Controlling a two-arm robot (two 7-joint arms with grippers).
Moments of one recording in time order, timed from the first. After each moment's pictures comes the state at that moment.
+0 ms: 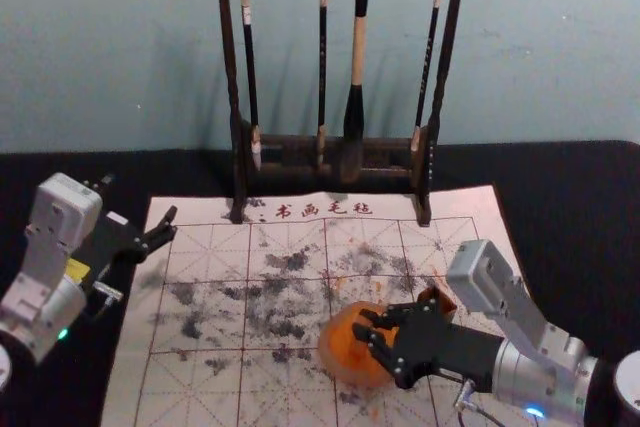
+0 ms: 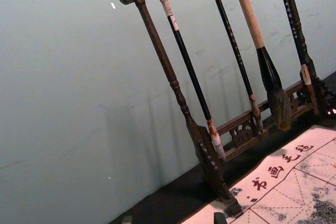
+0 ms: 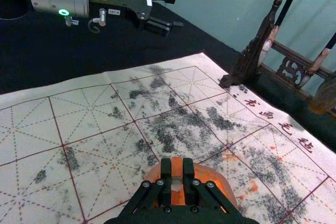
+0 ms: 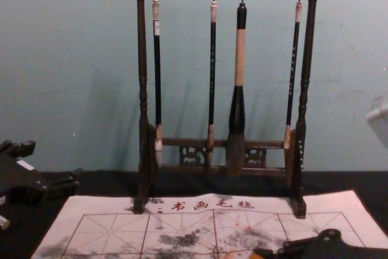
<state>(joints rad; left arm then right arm) -0.20 0.60 0.45 -1.41 -0.25 -0.12 0.03 0.13 0.54 -0.51 -1.62 0.24 0.10 0.53</state>
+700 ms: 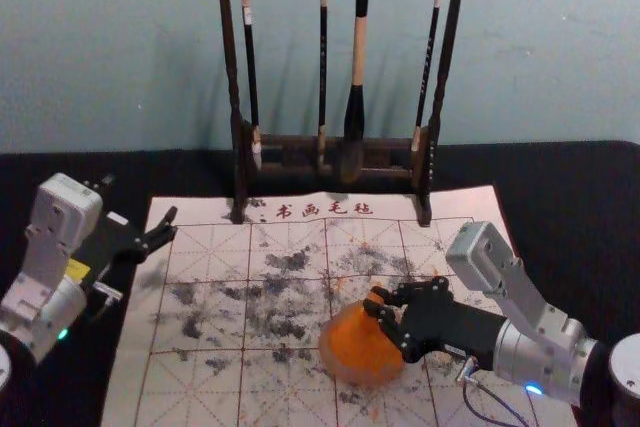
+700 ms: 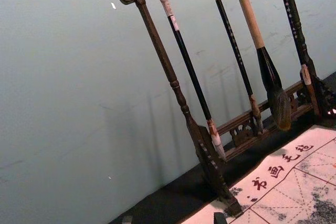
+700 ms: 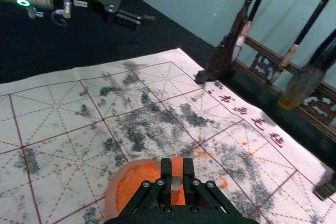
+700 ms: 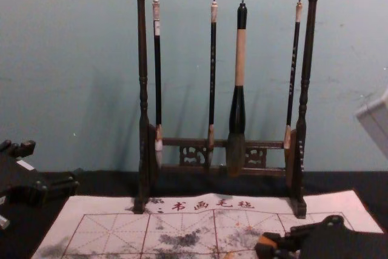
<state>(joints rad) -0.20 0.60 0.45 -1.41 -0.25 -0.12 0.03 0.17 0.51 -0.50 -1.56 0.20 0.10 0.50</state>
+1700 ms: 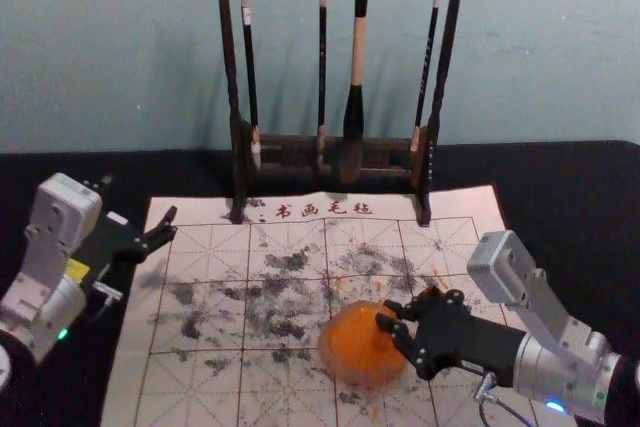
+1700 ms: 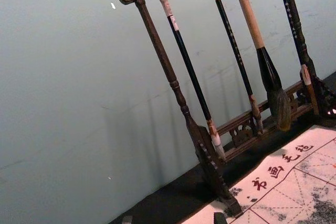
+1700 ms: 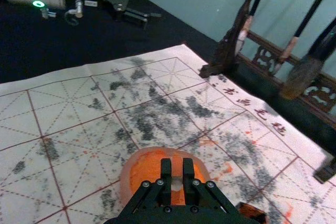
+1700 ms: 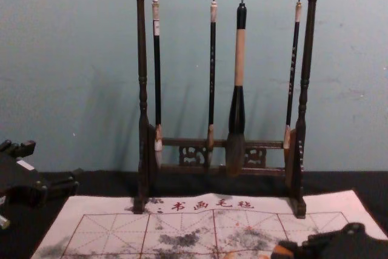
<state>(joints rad) -0.20 0.60 0.45 -1.41 -0.25 -0.12 0.03 0.11 0.55 -0.46 -1.64 0.23 0.13 0.52</state>
